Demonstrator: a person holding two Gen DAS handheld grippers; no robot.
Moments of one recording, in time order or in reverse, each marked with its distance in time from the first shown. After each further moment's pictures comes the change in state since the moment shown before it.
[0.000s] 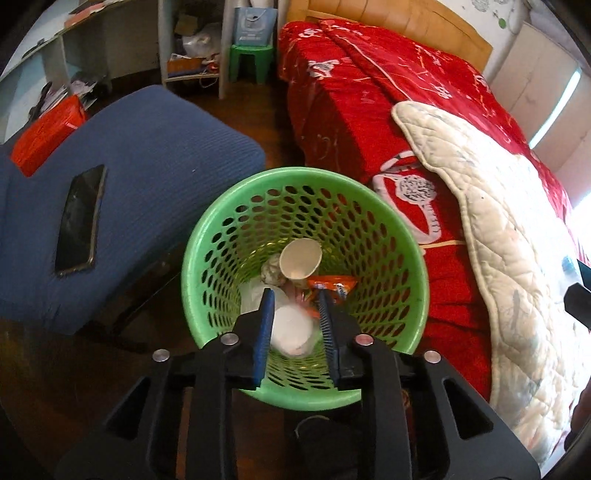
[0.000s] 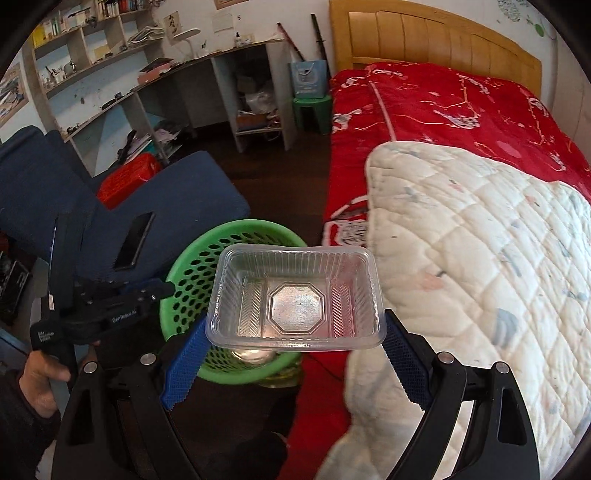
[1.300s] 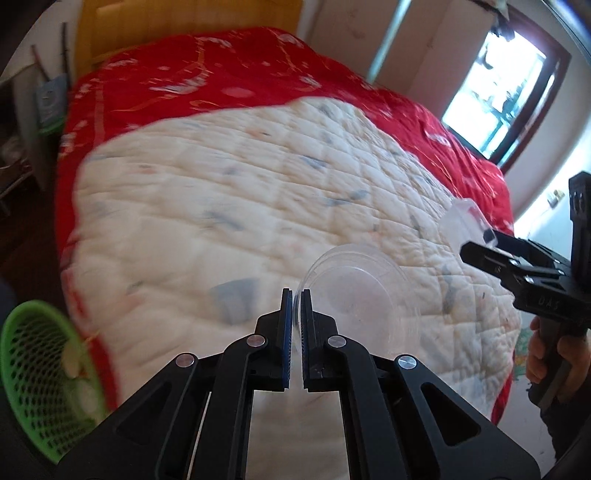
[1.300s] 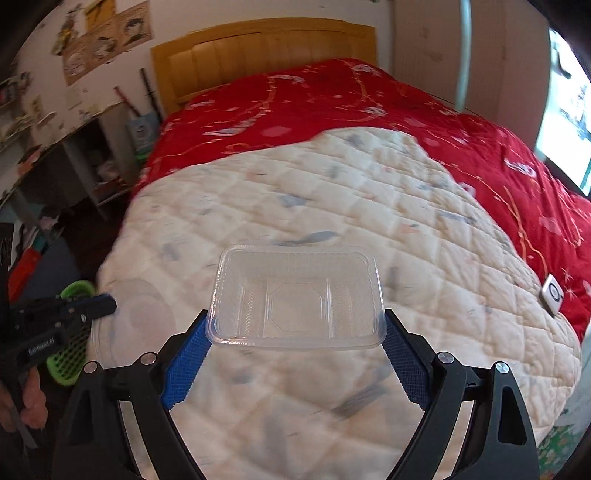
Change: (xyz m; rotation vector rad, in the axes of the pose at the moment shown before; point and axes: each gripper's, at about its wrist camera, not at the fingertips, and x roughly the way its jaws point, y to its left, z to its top) left arm -0.021 -0.356 -0.001 0.462 -0.016 -0.387; right arm -0.164 -0.298 -0.095 0.345 -0.118 -0.371
